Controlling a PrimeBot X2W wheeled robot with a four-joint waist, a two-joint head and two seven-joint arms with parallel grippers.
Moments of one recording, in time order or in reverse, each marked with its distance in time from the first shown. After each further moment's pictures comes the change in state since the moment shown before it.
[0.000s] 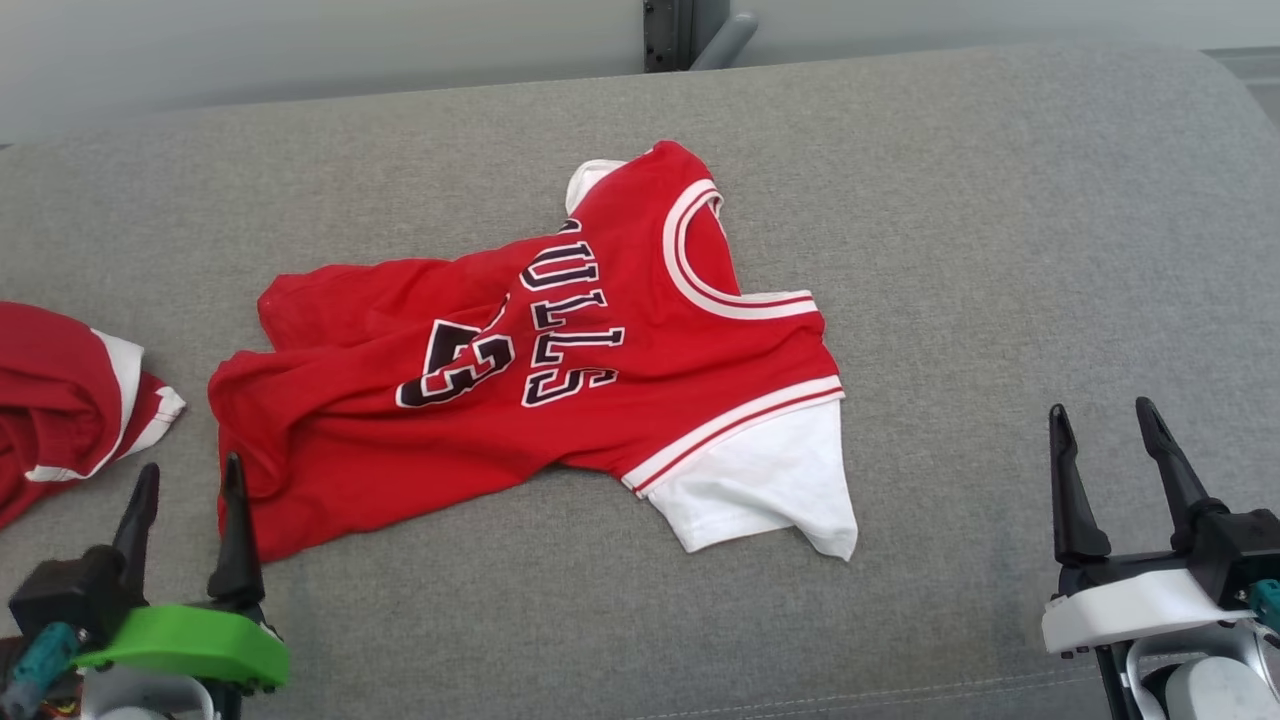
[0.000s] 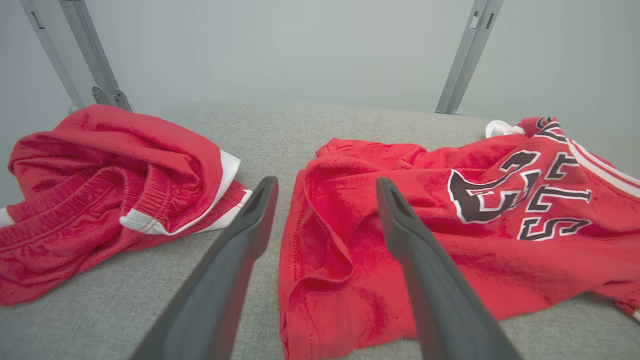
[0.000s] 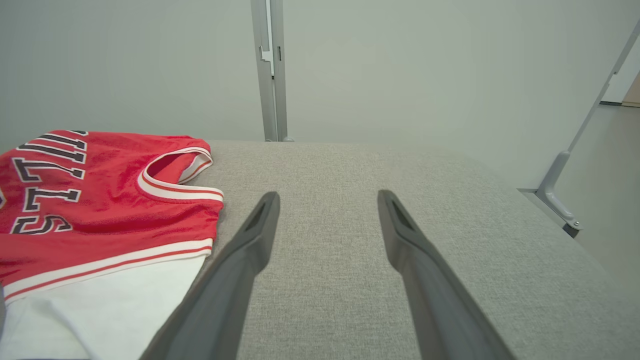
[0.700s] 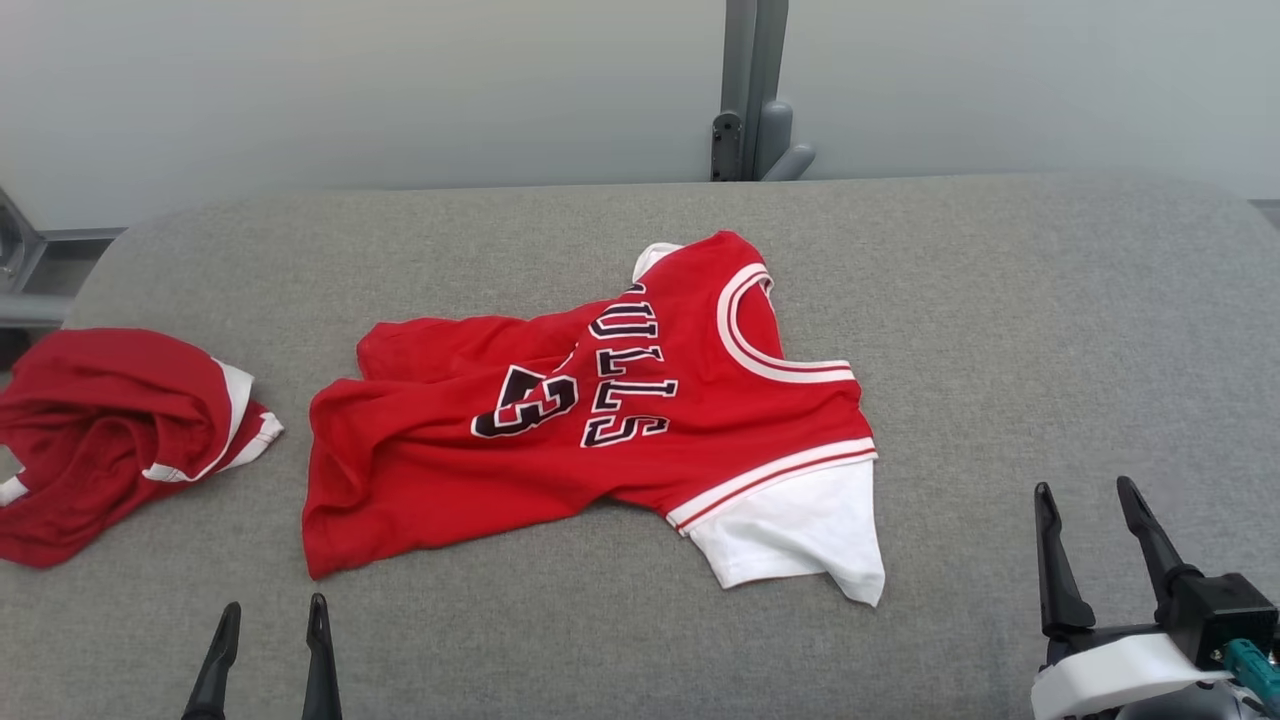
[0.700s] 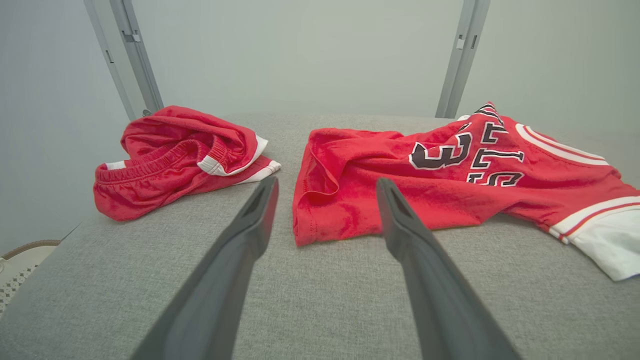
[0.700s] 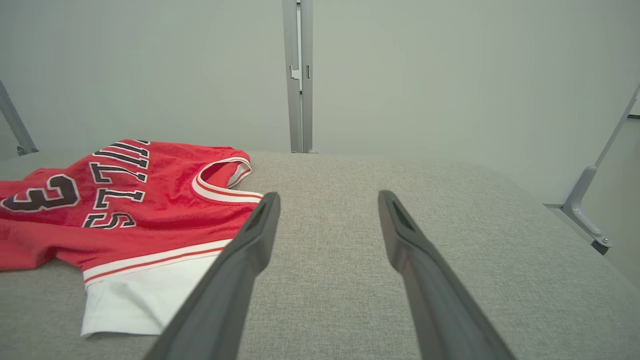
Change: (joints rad) left arm 0.329 -0.244 0.155 -0.199 0.346 -0.065 0.000; right arm 0.096 0.015 -0.010 0.023 -0.003 0.000 0.000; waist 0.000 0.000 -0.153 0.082
